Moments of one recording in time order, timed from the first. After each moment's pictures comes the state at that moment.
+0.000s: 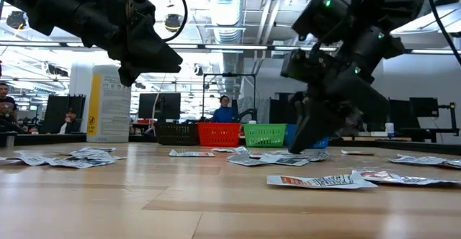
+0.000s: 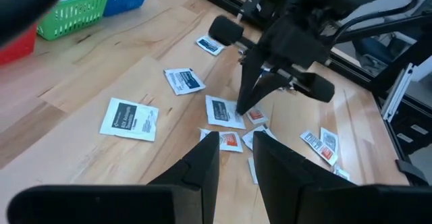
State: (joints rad) left arm -0.19 1.20 0.40 0.42 -0.29 -0.50; right arm 0.15 1.70 0.73 0.04 0.10 0.00
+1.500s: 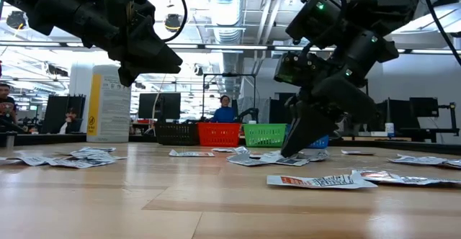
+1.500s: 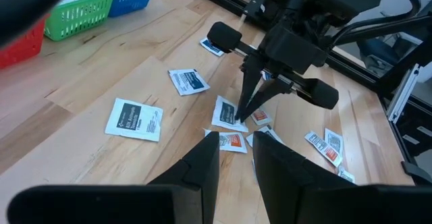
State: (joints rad) left arm -0.19 1.20 0.40 0.42 -0.31 -0.49; right arm 0.16 1.78 0.76 0.06 0.08 0.09
